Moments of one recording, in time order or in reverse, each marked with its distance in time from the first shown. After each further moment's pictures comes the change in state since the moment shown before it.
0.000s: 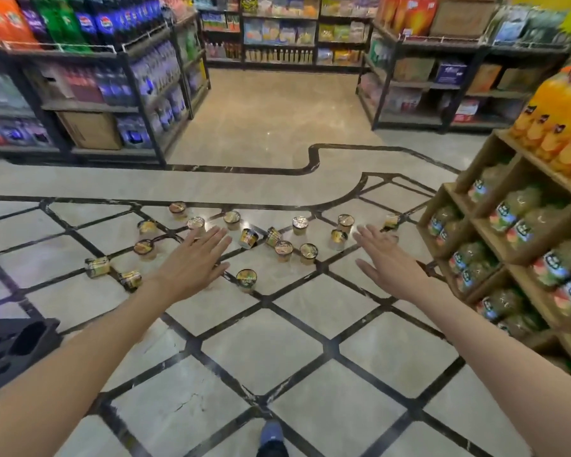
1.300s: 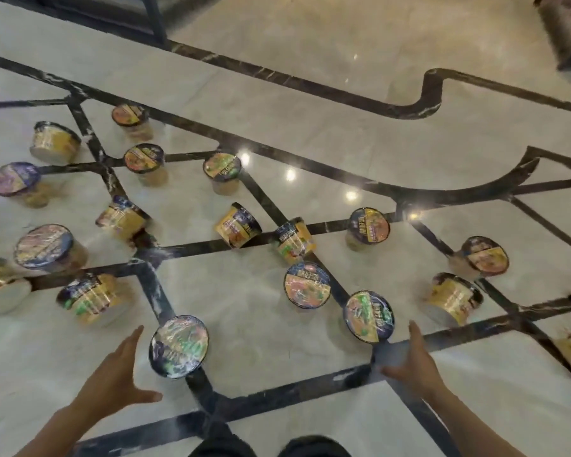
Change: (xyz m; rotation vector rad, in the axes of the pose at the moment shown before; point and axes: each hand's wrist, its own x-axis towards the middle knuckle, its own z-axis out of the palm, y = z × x) left_hand 0.343 0.018 0.773 -0.968 -0.592 -0.951; right_hand 0.551 0.325 0.752 0.591 -0.461 0.526
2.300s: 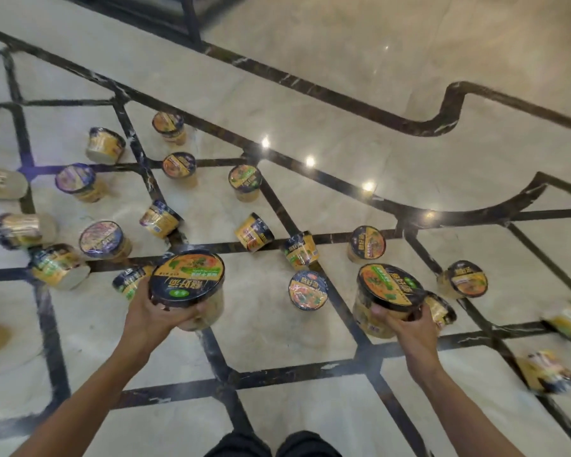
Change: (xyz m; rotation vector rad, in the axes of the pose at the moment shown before) left_hand -0.093 0.143 -0.131 -0.892 0.390 -0.060; right_hand -0.071 -0.134 -0.109 0.702 0.153 -0.063
